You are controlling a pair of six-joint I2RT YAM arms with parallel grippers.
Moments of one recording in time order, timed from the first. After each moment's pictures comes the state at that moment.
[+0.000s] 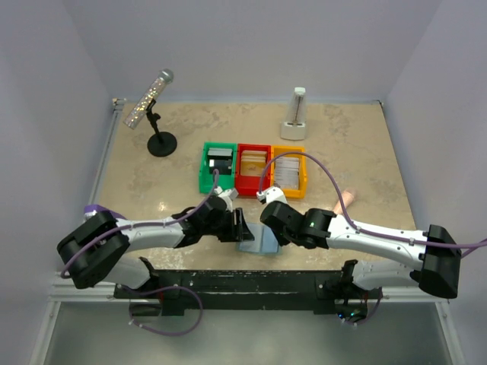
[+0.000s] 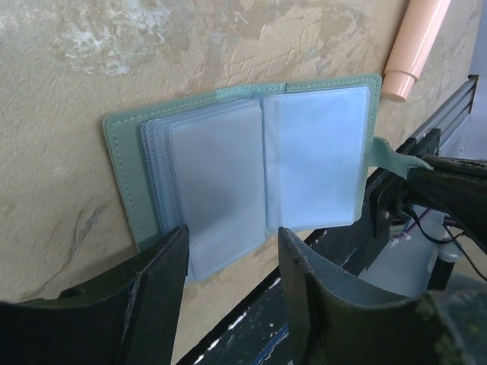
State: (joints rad) left arm -0.89 1.38 0.47 0.19 0.21 -0.93; right arm 1.14 1.19 0.83 -0.71 0.40 0.50
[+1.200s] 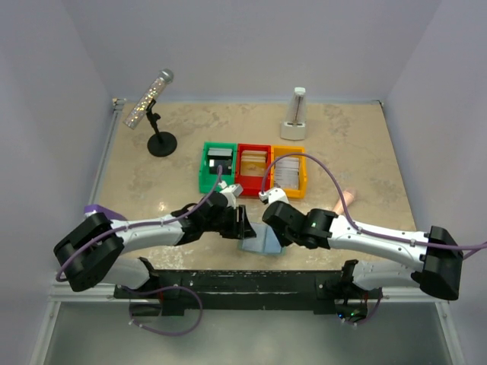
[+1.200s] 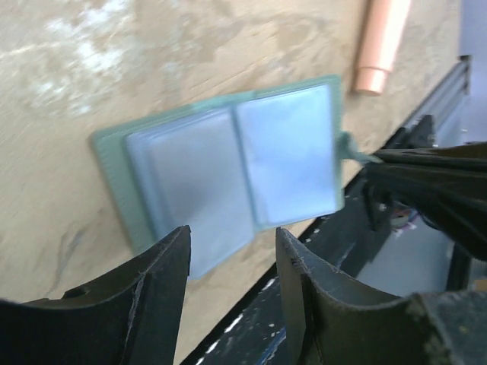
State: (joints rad) left arm -0.89 1.36 0.53 0.18 0.25 -0.83; right arm 1.12 1.18 0.80 -0.71 0.37 0.51
